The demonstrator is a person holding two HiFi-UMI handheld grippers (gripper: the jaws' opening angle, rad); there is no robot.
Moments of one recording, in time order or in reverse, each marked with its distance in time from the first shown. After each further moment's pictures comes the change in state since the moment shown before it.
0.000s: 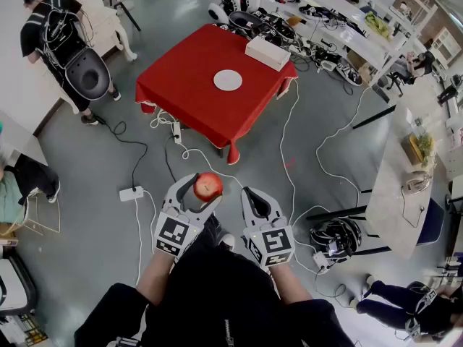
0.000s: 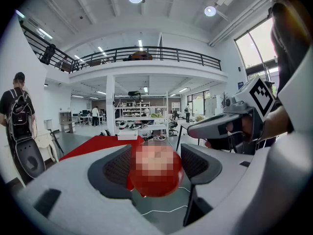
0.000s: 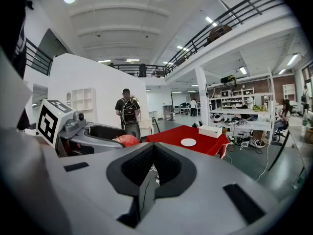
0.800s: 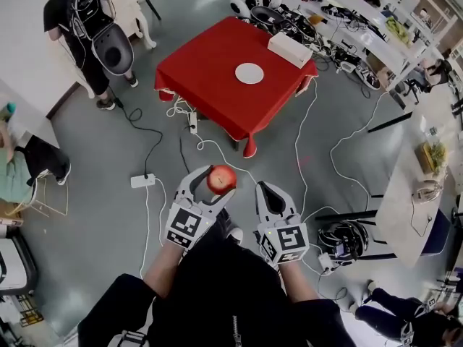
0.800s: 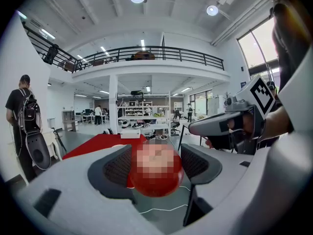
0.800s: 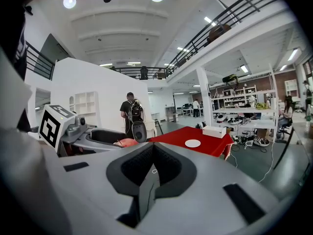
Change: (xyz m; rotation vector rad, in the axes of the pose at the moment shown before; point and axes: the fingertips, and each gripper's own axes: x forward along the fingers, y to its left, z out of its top) left arm -0.006 0.000 -0.009 -0.015 0.002 0.019; right arm -0.002 0.007 -0.001 0.011 -0.026 0.035
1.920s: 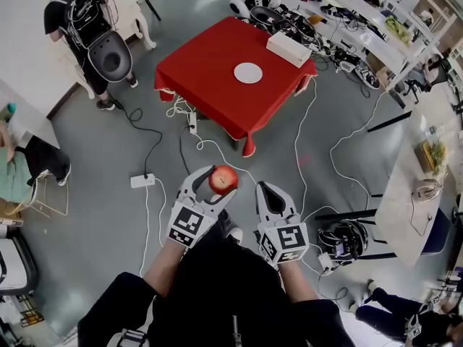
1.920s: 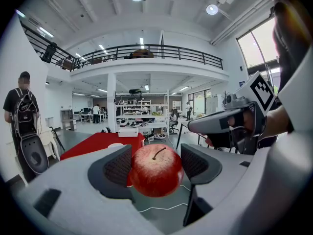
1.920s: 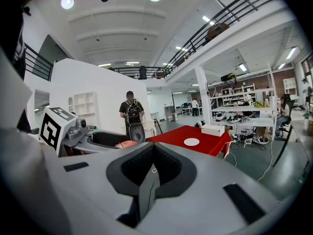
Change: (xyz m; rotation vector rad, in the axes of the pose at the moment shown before) left arm 0.007 -0.012 -0.001 0.001 0.019 -0.018; right arm -0.009 -0.005 0.001 0.019 0.006 -0.006
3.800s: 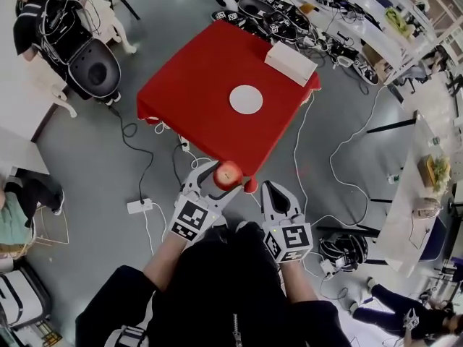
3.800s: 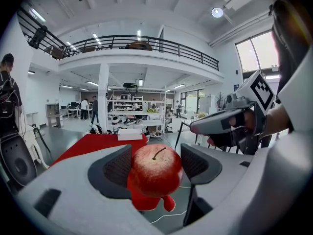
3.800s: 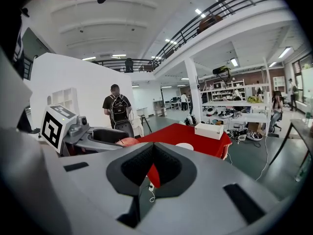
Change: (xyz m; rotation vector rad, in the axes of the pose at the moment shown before) left arm 0.173 0.204 0.023 -0.007 0.037 -0.150; right arm 0.225 -0.109 0.054 0.059 0.072 -0.135
